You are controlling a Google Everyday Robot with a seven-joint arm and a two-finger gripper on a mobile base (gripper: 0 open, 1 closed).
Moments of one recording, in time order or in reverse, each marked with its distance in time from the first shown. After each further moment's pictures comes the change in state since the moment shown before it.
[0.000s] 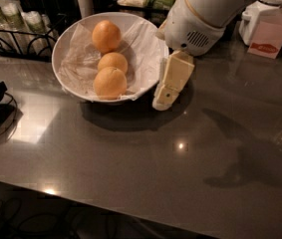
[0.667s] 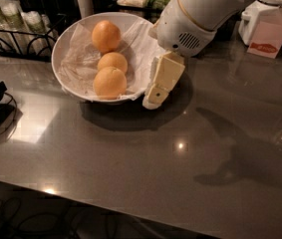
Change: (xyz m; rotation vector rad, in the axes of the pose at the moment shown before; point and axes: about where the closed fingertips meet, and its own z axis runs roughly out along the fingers) arm -0.018 -0.003 0.011 0.009 -0.061 0.002
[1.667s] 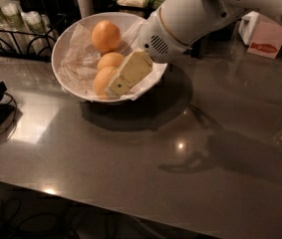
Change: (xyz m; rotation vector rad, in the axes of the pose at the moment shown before) arm -0.032 -0.015 0.032 0.044 -0.157 0.352
